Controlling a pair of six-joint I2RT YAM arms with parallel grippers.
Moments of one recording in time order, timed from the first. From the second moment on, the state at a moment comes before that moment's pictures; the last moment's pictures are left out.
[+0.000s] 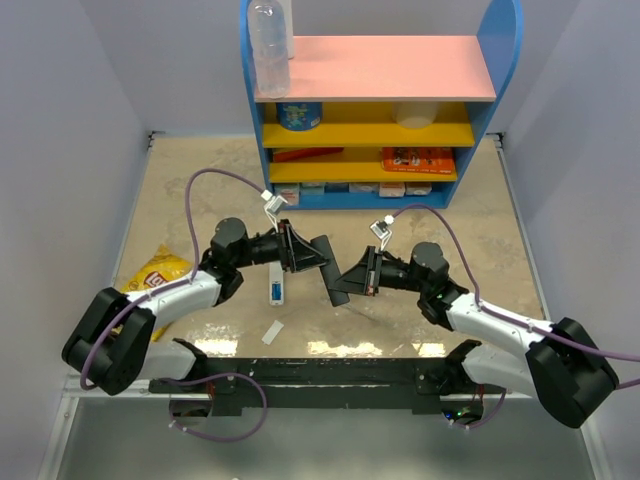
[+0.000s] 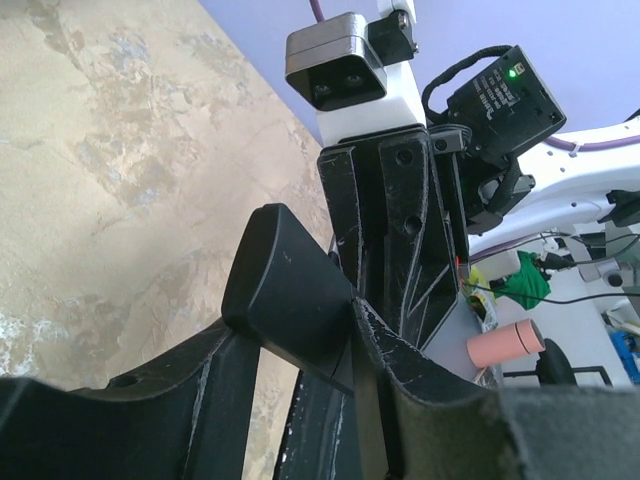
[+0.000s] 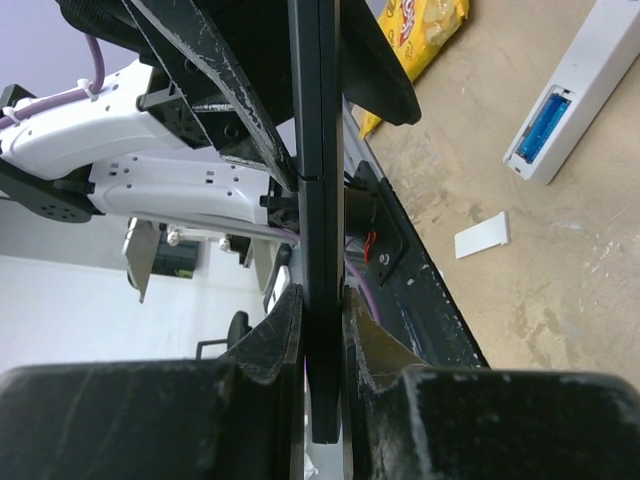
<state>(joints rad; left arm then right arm) -0.53 1.30 0.52 0.76 0.78 -0.81 0.63 1.10 0.37 0.65 -0.72 1.14</state>
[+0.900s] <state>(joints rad) -0.48 1.38 0.56 0.84 0.78 -0.85 0.63 1.06 0.34 0.62 -0.72 1.16</state>
